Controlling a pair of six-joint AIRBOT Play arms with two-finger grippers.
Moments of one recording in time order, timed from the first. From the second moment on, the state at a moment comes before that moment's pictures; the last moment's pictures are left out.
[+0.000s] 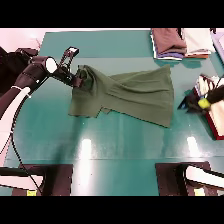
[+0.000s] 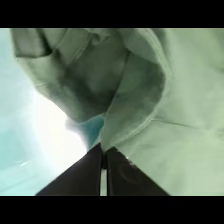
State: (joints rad) left arm -0.25 -1.52 1.43 1.42 -0.95 -1.36; right arm -0.40 -1.28 0.98 -1.16 1.42 1.38
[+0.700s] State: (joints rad) left arm -0.25 -1.48 1.44 1.30 -0.93 -1.41; right arm -0.27 -1.23 0.72 -0.93 1.13 1.27
